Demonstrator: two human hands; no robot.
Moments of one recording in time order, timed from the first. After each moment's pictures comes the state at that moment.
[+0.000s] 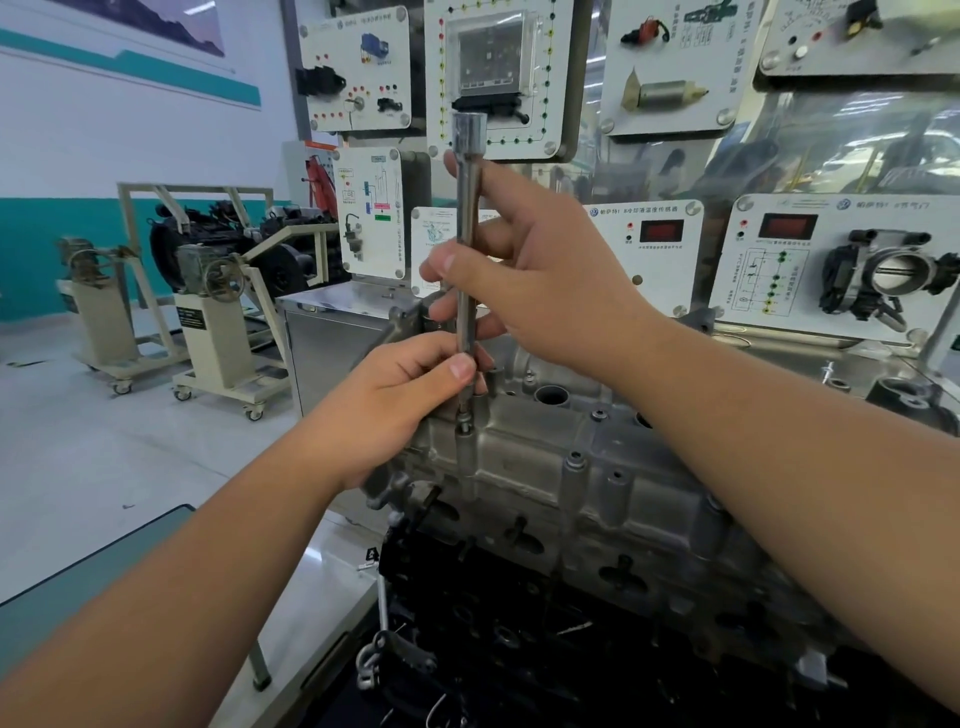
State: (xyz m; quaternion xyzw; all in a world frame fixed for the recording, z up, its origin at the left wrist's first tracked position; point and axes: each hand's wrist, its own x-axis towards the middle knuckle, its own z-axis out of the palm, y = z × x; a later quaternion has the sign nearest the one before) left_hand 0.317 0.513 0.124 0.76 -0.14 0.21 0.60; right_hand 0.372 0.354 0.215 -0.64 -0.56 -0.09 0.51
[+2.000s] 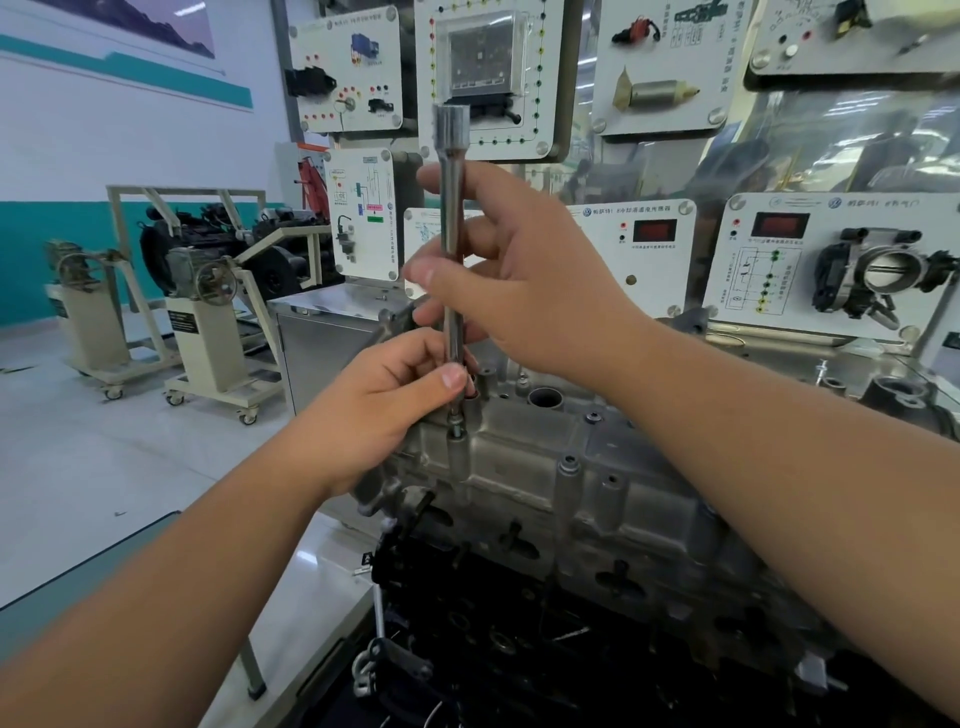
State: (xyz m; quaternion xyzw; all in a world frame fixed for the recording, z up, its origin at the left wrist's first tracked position) left_hand 0.317 0.512 0.124 0.75 -0.16 0.21 0.61; right_hand 0.373 0.355 0.211 -0.64 -0.57 -0.09 0.51
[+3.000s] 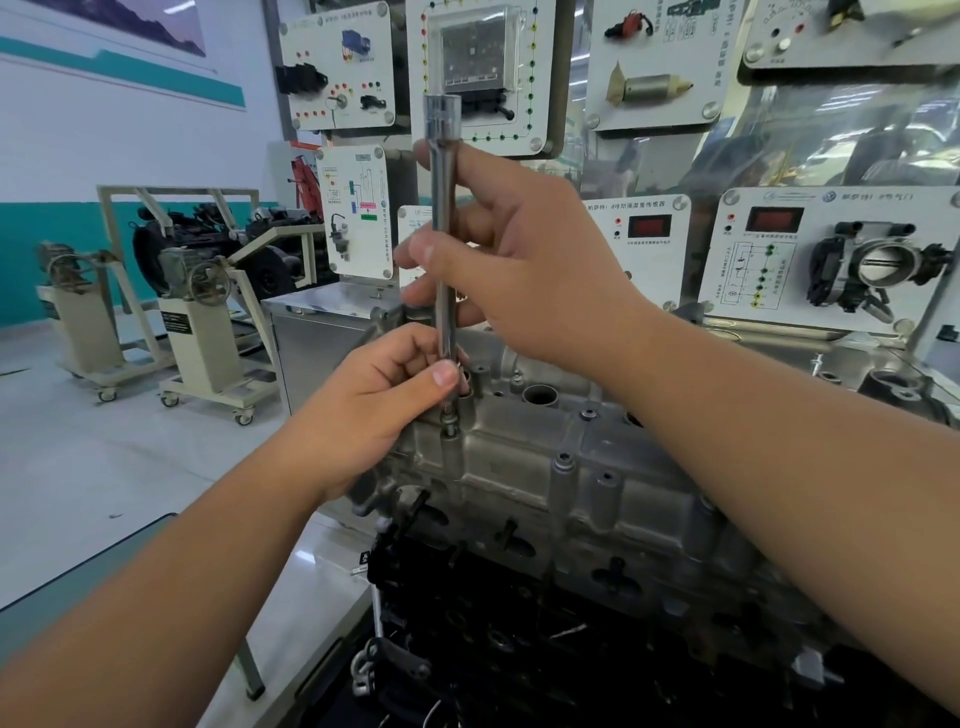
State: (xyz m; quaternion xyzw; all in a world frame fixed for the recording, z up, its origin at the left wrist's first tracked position) left_hand 0.317 0.511 0.122 0.74 -0.16 0.21 0.62; right_hand 0.369 0.353 0.217 -0.62 -0.57 -0.10 0.52
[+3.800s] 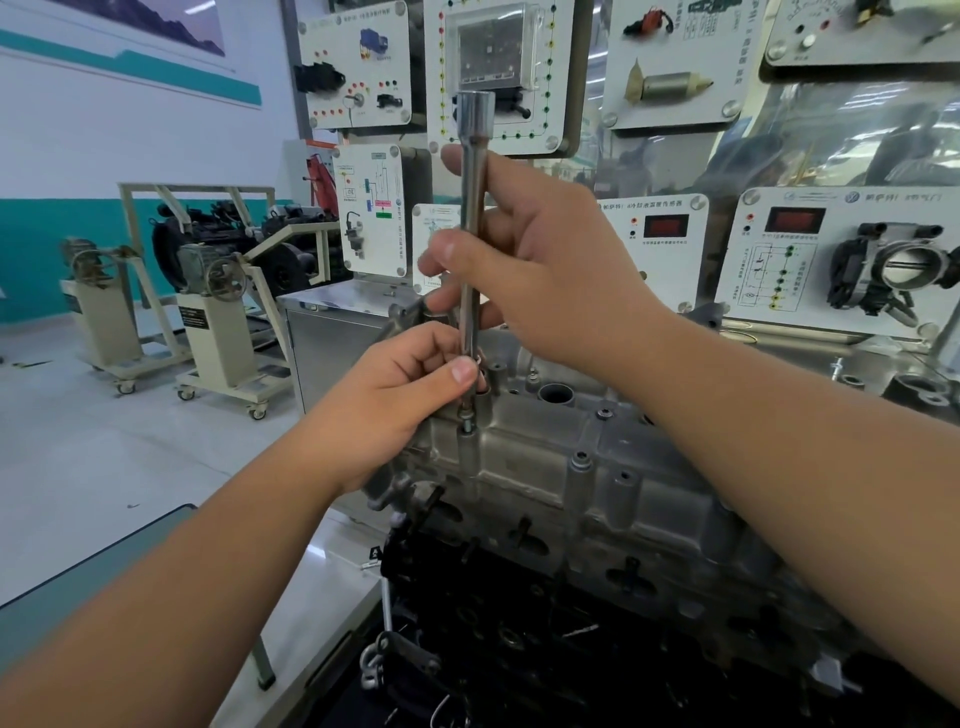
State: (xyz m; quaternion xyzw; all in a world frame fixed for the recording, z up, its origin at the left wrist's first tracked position) left_hand 0.317 0.513 0.122 0.74 -0.15 0.21 0.62; right_hand 0.369 0.354 0.213 -0.63 -0.57 -0.10 0.52
